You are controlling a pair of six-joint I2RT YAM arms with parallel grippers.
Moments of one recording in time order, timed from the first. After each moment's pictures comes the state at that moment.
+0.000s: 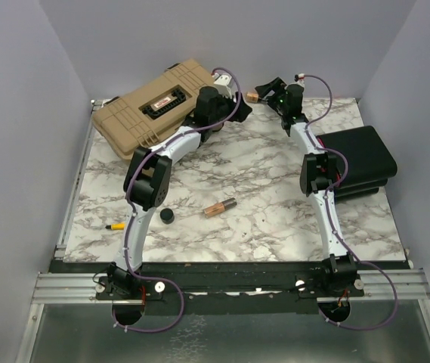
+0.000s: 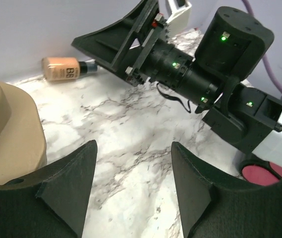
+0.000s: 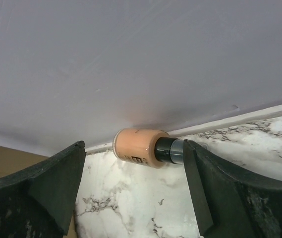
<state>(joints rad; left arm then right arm) -0.46 2.33 1.90 0.28 0.30 -0.33 0.11 2.98 2.69 0.17 -0.21 0.83</state>
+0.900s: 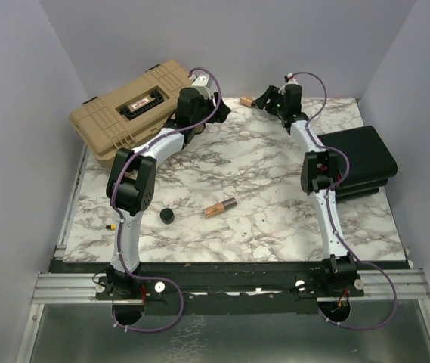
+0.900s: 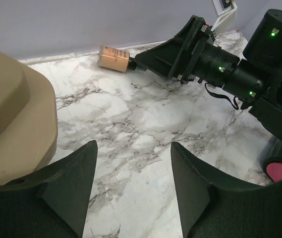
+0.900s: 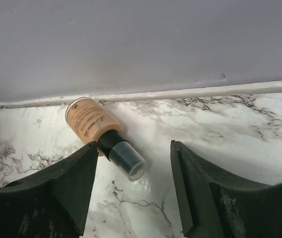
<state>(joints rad) -0.37 2.16 1.67 0.27 0.23 -0.34 0.12 2.94 2.64 0.00 -0.28 0.52</state>
